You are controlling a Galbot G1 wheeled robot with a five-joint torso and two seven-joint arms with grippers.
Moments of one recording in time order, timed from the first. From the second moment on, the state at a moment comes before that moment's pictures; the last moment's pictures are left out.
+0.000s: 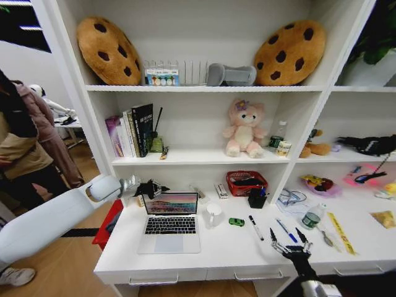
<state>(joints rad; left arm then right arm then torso) 0.14 -0.53 0.54 -1.71 -0.45 0.18 0.66 -1.81 1.24 0.83 1.89 0.30 0.40 -0.03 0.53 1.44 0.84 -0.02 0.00</state>
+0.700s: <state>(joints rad) 0.16 -0.43 0.56 -1.89 -0.44 0.17 0.85 -1.81 1.24 0.84 1.87 0.33 0.42 -0.04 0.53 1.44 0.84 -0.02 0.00</state>
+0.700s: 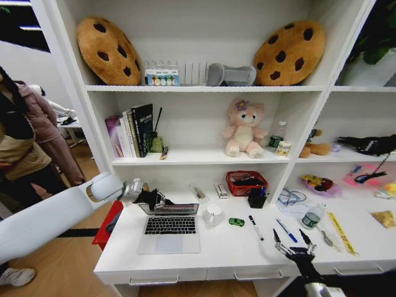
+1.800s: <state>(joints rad) 0.21 -0.44 0.49 -1.83 -0.42 0.19 0.75 -1.82 1.24 0.85 1.86 0.34 0.43 -0.04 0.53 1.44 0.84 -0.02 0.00</state>
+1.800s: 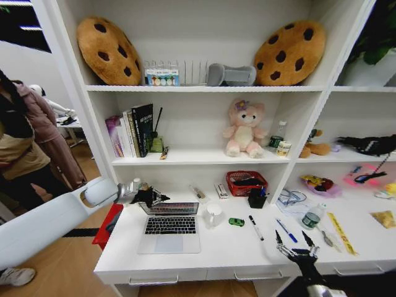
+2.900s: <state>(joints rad) 0.88 -0.28 0.02 -2.04 -0.26 0.18 0.81 -1.83 1.26 0.85 1.87 0.33 0.44 -0.04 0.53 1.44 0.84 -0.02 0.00</state>
